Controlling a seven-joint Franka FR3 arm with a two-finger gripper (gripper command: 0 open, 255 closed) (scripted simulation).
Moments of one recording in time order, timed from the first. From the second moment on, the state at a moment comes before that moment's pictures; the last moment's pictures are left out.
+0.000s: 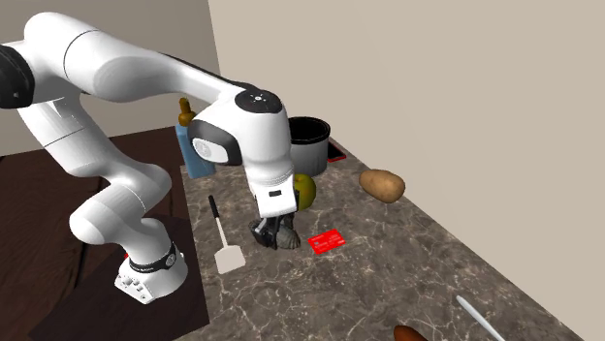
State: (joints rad) arm -0.09 -0.44 0.04 -2.43 0.15 1.99 0.19
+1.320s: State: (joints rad) arm -0.09 -0.46 0.03 -2.17 0.13 1.72 0.22
